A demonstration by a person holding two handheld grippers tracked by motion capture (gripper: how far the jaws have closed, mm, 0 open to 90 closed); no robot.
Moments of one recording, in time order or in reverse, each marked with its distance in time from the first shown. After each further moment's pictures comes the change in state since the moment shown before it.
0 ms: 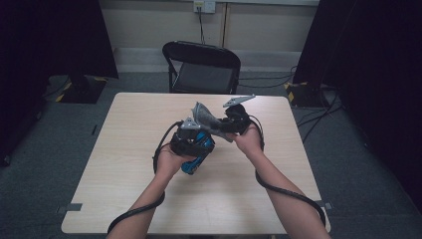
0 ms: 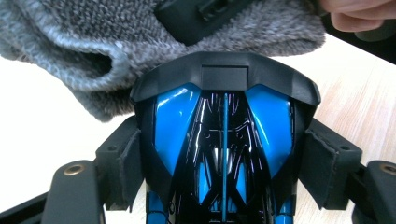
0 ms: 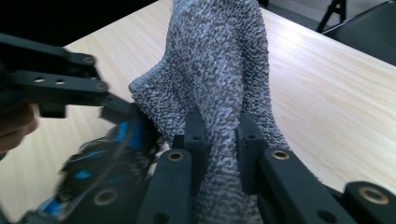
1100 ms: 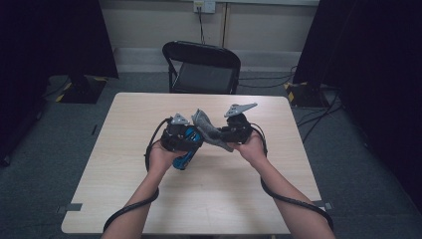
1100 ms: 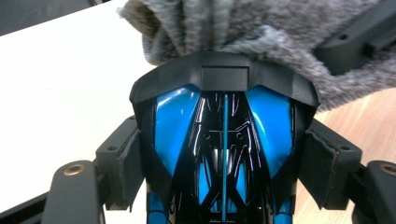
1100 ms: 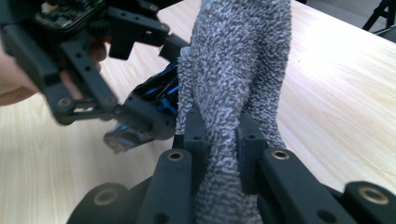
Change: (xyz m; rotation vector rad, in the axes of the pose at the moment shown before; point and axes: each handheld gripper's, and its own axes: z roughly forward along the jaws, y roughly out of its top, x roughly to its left) left arm 0.028 -0.006 -0.012 0.014 0.096 -0.049; right arm 0.015 -0.018 -0.009 -0.005 0.119 -0.057
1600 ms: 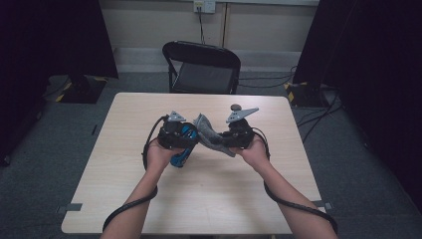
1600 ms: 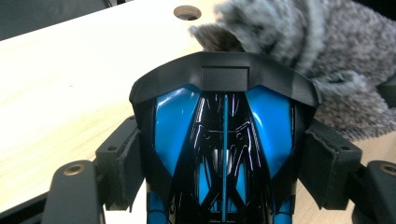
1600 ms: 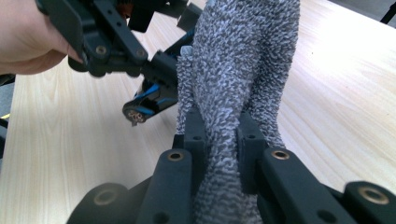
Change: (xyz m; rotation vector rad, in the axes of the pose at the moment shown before) left arm 0.011 0.000 -0.003 -0.012 0.032 -0.031; right arm 0.005 -0.013 -0.004 0.011 0.033 -0.022
